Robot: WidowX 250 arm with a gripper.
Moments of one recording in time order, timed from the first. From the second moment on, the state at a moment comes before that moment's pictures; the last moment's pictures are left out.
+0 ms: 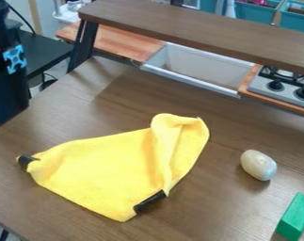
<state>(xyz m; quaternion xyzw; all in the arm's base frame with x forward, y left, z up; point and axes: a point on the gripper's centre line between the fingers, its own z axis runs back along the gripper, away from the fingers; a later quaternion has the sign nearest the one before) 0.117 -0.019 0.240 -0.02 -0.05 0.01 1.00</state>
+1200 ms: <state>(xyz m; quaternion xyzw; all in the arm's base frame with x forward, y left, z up) 0.184 -0.050 0.079 0.19 -0.18 -0.15 0.95</state>
